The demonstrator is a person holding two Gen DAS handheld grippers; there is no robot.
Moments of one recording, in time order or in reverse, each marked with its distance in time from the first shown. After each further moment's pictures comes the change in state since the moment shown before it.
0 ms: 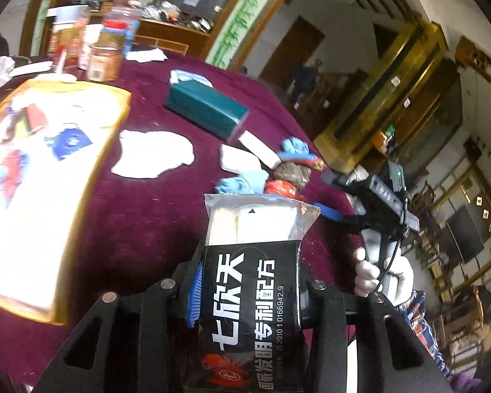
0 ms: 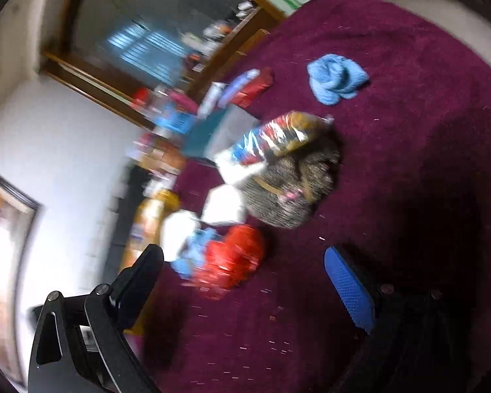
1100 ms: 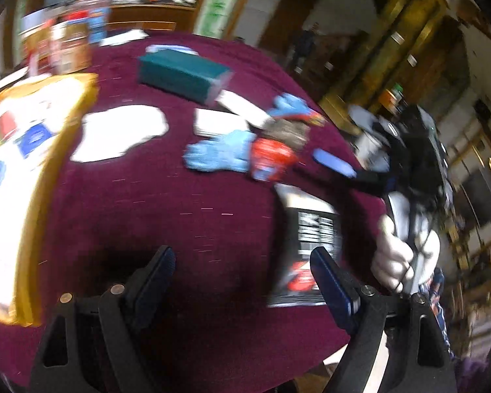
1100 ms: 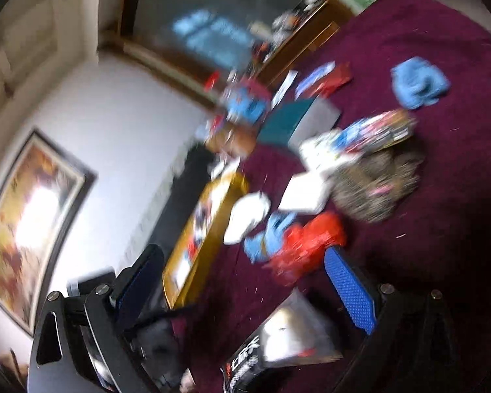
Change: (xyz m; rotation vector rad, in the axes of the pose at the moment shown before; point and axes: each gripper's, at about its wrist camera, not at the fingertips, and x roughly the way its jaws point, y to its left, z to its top) left arm 0.061 -0.053 -0.007 0.133 0.176 0.063; right arm 0.002 0.028 -0.015 -0.133 0.041 0.281
